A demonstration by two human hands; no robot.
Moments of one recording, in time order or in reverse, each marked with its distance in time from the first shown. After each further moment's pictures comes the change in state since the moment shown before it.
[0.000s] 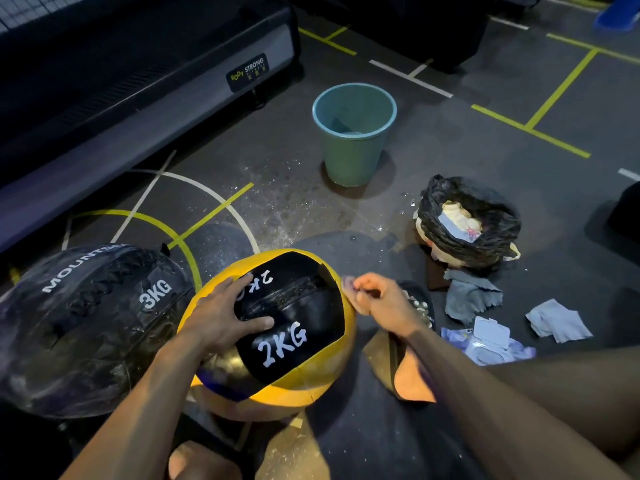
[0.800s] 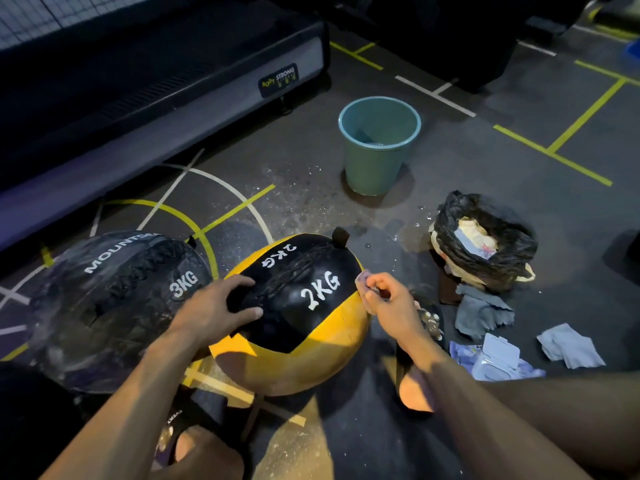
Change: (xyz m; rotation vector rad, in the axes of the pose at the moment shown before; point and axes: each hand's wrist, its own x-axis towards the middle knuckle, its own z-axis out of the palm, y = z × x) left_hand -0.040 -0.010 -0.023 0.034 0.136 0.004; right_hand -0.012 -0.018 0.014 0.038 0.128 -0.060
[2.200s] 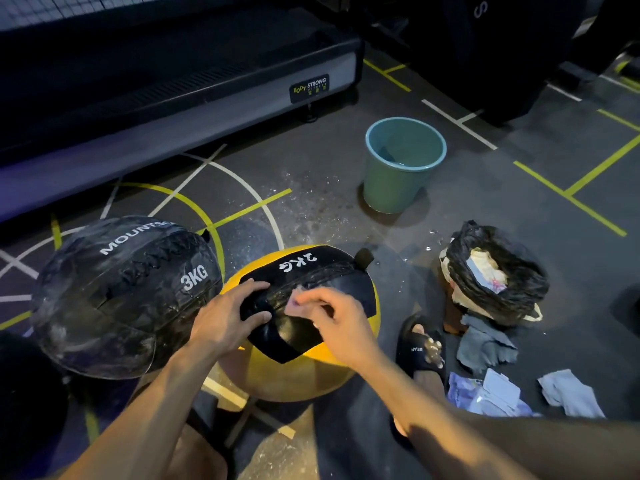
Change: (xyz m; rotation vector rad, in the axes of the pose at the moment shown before) left_hand 0.008 -0.016 0.036 -0.160 0.186 0.011; right_hand -0.035 -0.100 0.071 -0.143 -0.337 -0.271
